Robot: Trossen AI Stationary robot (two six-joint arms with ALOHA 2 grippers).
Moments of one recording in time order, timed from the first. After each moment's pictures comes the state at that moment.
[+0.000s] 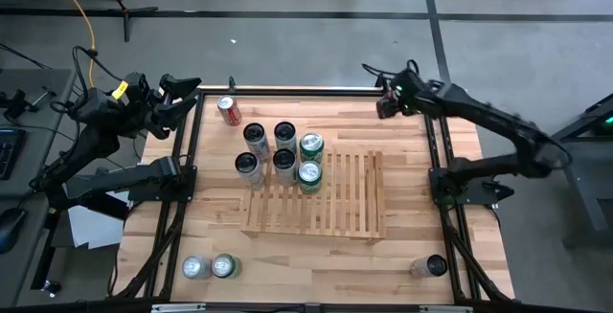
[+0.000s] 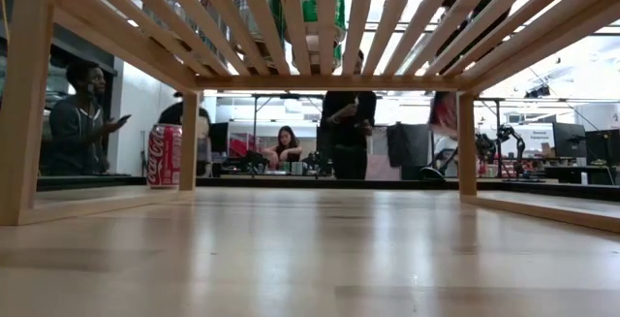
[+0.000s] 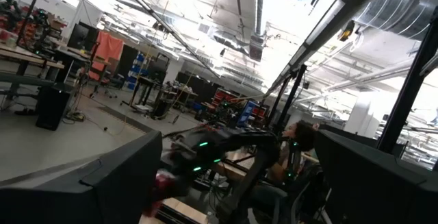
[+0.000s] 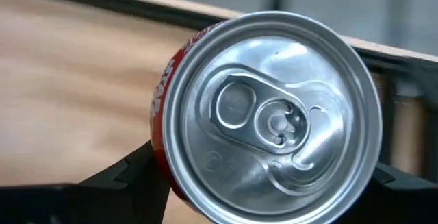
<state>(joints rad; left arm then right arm) 0.46 0.46 0.90 -0.11 0.14 -0.47 -0.64 1.19 1.03 -0.88 0.28 0.58</state>
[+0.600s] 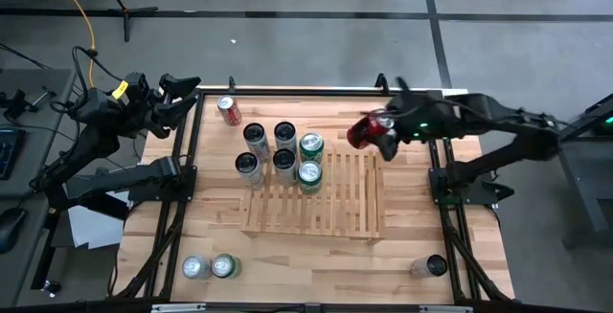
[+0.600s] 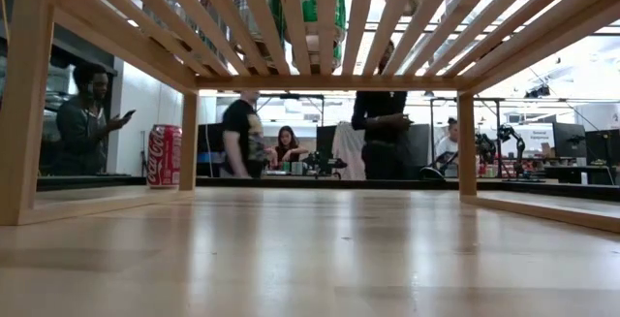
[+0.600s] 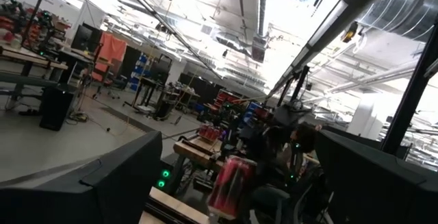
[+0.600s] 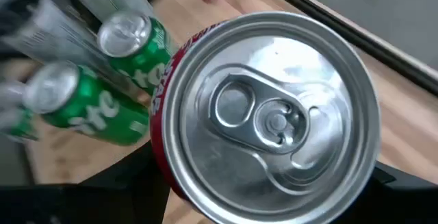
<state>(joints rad) 0.46 0.46 0.90 -0.11 0.13 -0.47 0.01 1.20 1.53 -1.13 0.28 0.65</state>
